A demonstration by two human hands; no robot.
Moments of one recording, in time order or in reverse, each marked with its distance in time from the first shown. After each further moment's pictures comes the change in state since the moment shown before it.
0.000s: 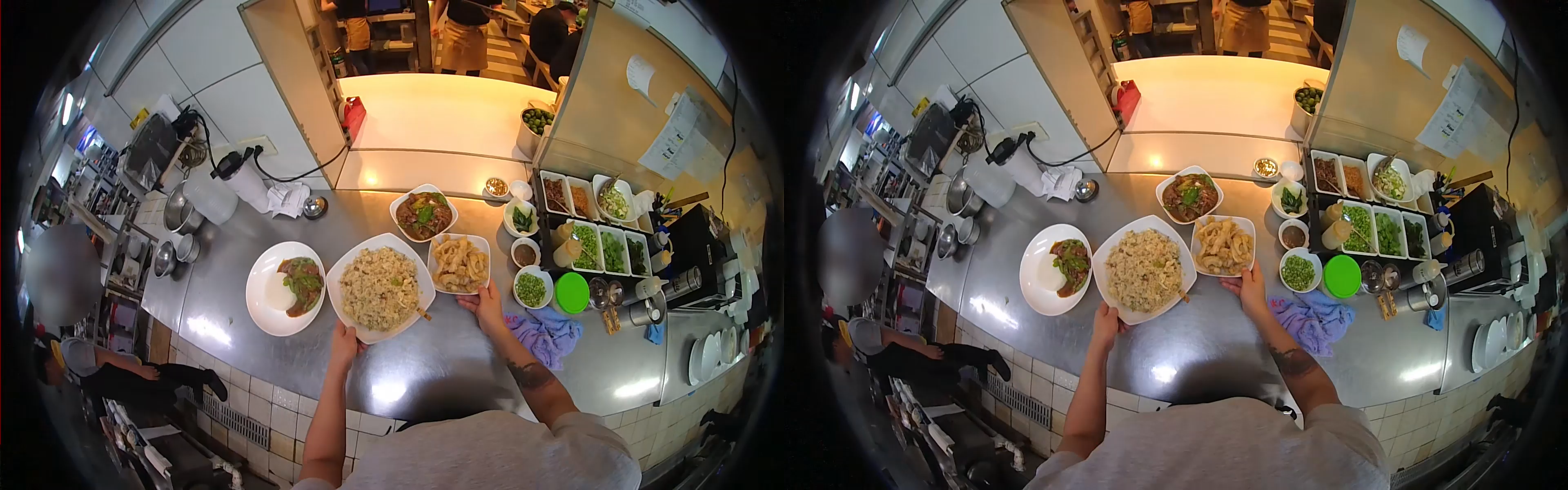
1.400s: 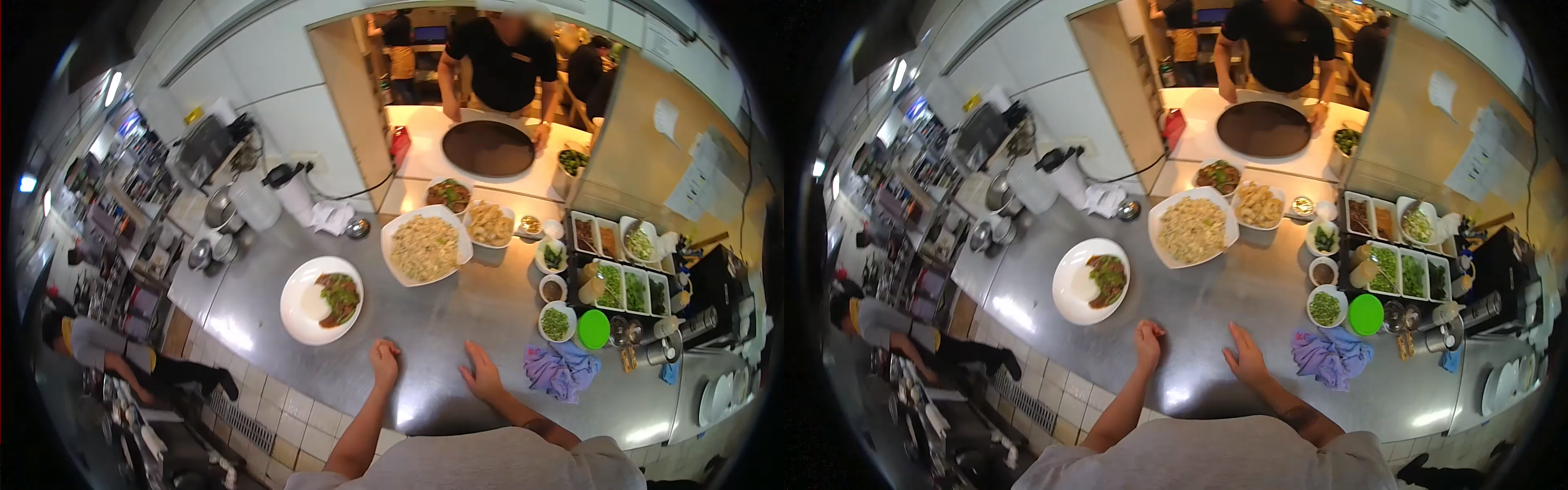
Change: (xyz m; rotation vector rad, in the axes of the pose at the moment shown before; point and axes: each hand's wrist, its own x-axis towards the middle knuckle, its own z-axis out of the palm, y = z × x) left_hand -0.016 -0.017 0.027 -0.105 0.309 0.331; right_hand -0.117 -0.015 0.047 -1.070 -0.310 -0.511
